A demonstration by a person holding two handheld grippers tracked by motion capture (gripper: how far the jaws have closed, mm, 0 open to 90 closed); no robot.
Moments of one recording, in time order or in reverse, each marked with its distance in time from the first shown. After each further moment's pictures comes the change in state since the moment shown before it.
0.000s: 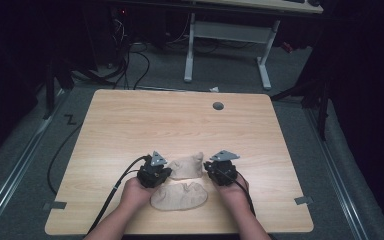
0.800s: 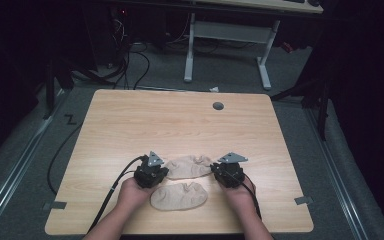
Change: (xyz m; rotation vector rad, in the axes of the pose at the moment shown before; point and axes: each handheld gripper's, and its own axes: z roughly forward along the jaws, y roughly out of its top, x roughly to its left) left arm 0.006 -0.005 -0.007 0.009 0.032 -0.001; right arm -0.011 -0.011 -0.003 0.003 -0.012 0.011
